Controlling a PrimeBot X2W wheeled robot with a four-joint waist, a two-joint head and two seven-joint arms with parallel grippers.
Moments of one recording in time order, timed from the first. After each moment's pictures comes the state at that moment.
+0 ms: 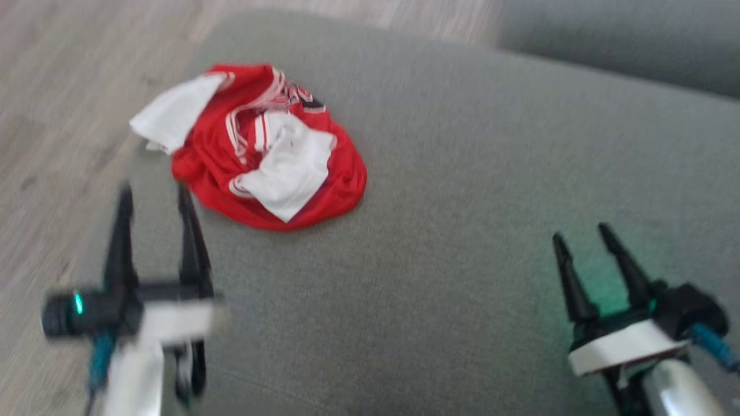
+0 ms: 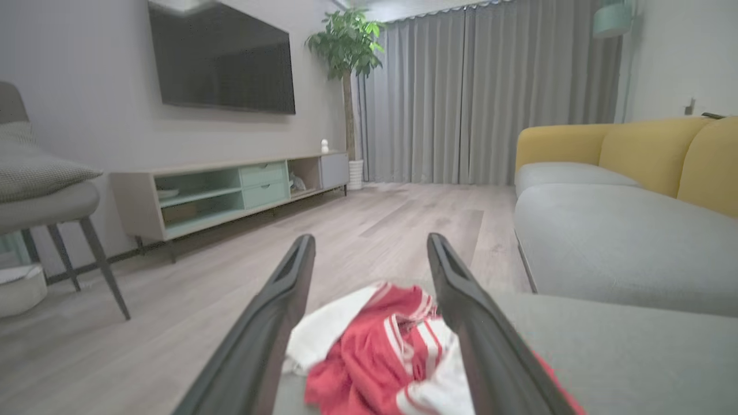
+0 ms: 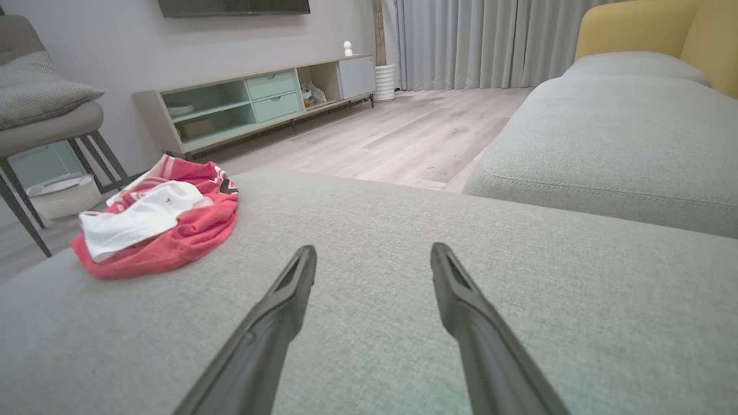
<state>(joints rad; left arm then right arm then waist) -0.09 0.05 -0.04 0.07 -0.10 0.06 -0.26 -0.01 -0.18 0.16 0.20 0.21 0.13 -0.25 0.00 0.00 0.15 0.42</state>
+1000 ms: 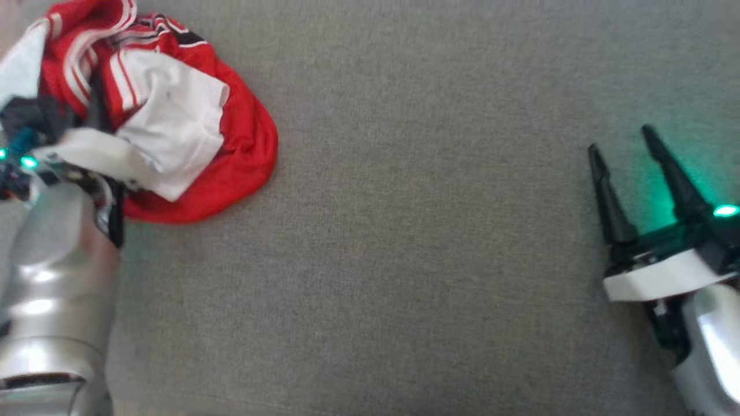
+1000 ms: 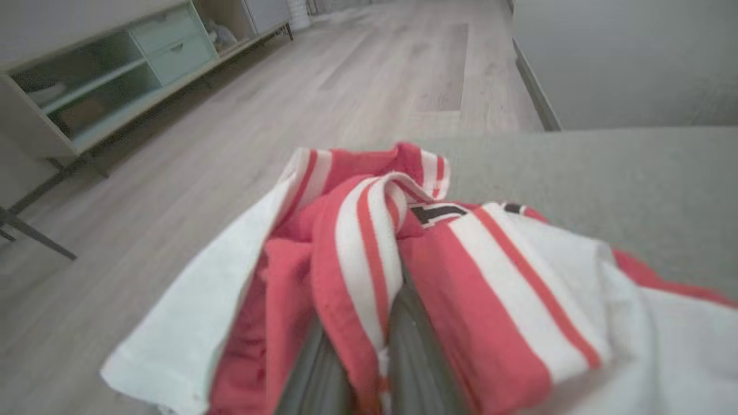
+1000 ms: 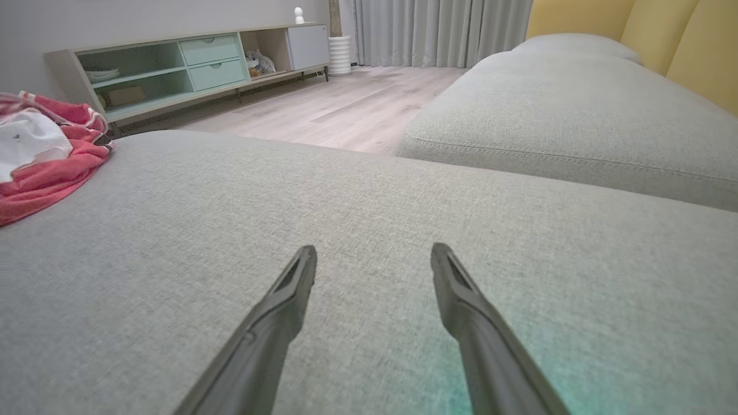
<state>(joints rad) -0.89 0.21 -0.01 1.07 -0.12 -0.08 -0.24 -0.21 -0.34 0.18 0.14 0.18 0.13 -0.26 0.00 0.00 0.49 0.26</state>
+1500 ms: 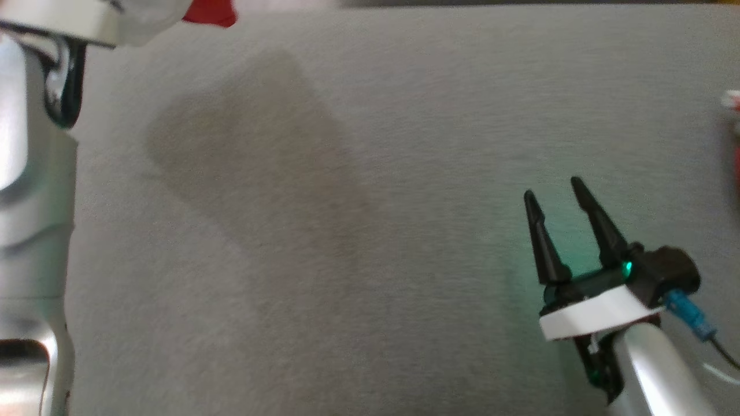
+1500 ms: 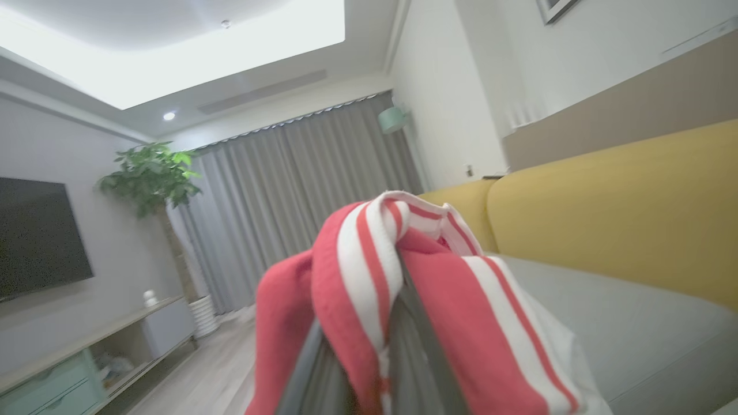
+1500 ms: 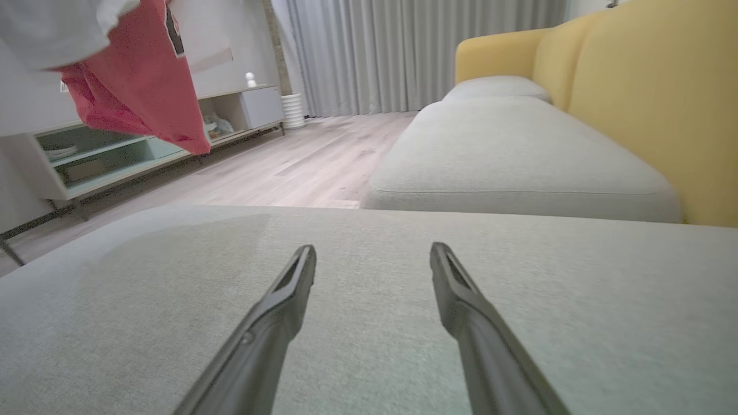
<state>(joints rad) -1.01 0.30 -0.19 0.51 -0.13 -0.13 -0.16 -0.15 -0.15 0.21 0.19 0.18 0.13 -0.26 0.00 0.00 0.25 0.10</state>
